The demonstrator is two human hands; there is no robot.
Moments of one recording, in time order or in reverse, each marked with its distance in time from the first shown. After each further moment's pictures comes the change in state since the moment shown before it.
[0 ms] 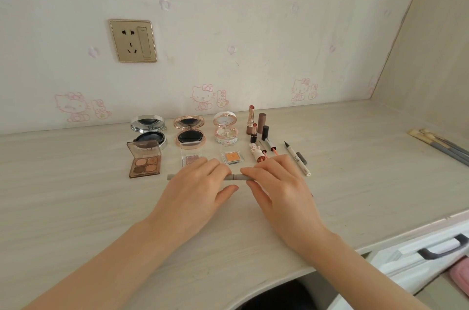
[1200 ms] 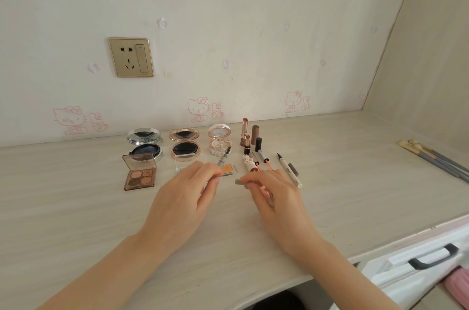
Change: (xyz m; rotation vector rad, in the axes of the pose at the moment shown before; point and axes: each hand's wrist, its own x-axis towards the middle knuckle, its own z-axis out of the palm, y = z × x) left_hand -0.001 0.004 -0.010 -0.286 0.148 -0.144; right_hand 0.002 0.001 -0.010 0.326 -0.086 0.292
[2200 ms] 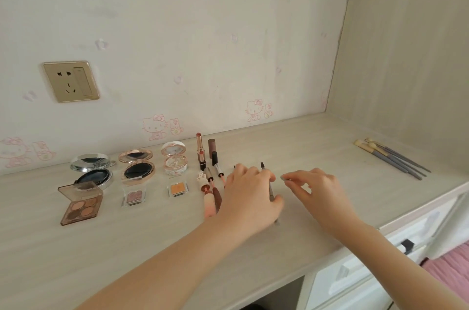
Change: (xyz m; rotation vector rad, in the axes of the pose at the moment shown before) left_hand 0.091 0.130 0.120 0.054 -0.388 -0.096; right_hand 0.002 0.122 -0.127 -0.345 -0.016 0.226
